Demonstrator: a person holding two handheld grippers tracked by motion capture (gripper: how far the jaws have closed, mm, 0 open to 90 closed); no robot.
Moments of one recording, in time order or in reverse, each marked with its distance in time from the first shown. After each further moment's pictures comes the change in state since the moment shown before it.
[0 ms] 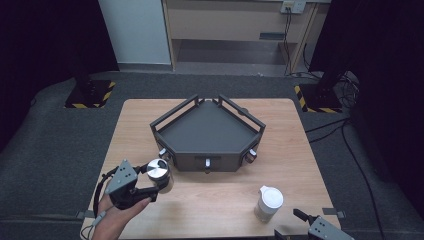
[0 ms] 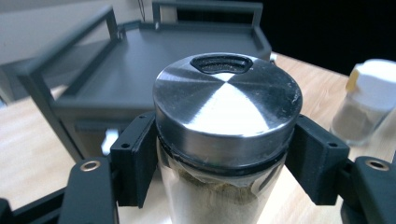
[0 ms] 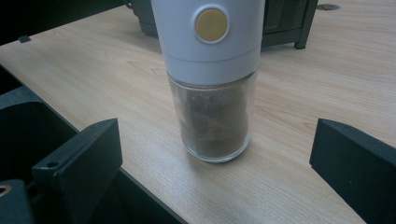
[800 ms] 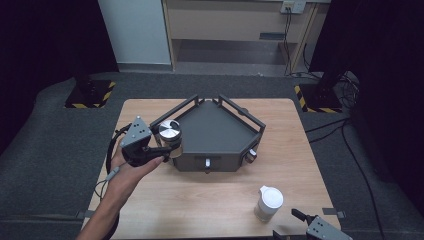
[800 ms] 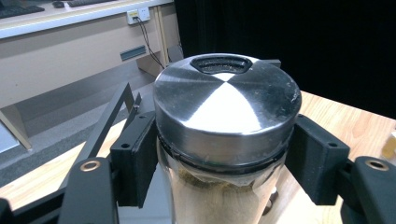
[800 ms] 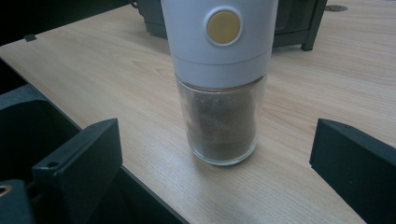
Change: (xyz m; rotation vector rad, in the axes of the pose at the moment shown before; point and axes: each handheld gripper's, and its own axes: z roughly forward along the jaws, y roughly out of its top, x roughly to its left) left arm 0.030 0.070 0.048 -0.033 0.001 0.065; right arm 0.001 0.001 0.002 0.000 0.014 -0.009
